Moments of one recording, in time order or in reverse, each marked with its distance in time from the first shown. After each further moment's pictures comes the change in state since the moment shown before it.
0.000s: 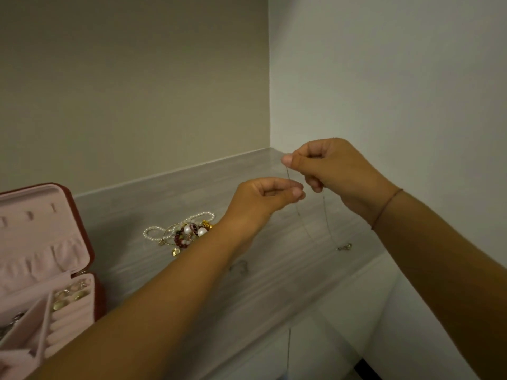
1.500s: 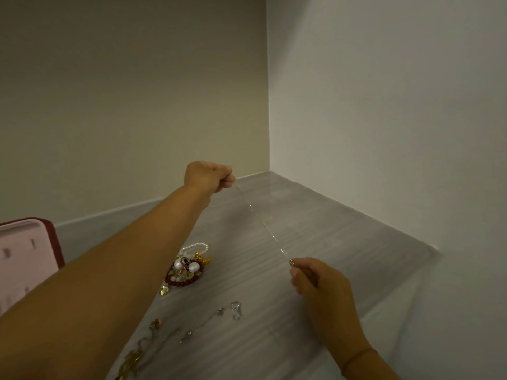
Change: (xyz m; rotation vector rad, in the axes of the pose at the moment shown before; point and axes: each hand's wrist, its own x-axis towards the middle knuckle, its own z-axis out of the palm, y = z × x) left_hand 0.135 0.005 -0.087 0.181 0.420 -0.093; right_hand -0.056 0.116 0.053 -0.096 0.294 0.069
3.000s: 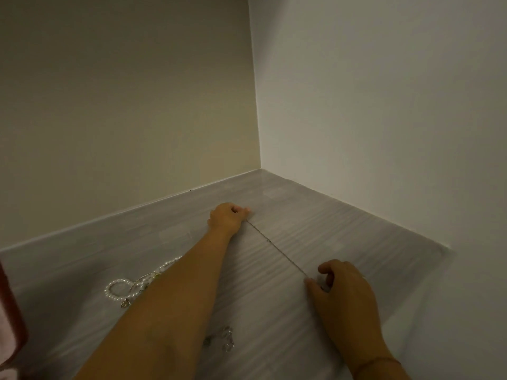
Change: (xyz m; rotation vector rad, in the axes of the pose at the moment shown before) left_hand 0.064 -0.126 0.080 0.453 -0.074 -0.029; right_hand 0.030 0.037 -0.007 -0.508 0.104 0.073
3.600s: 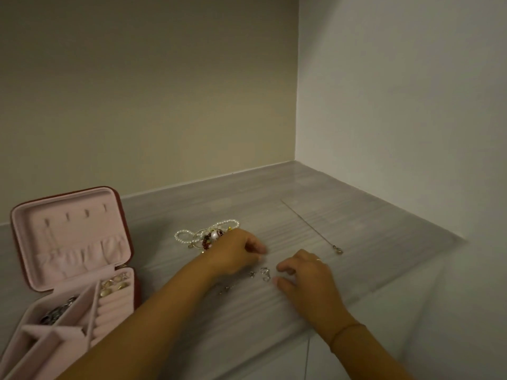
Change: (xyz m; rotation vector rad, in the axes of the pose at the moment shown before) left_hand -0.203 -0.020 -0.106 0.203 -0.365 0.170; right_hand -0.063 -0.052 0.020 0.004 -0.280 -0.387
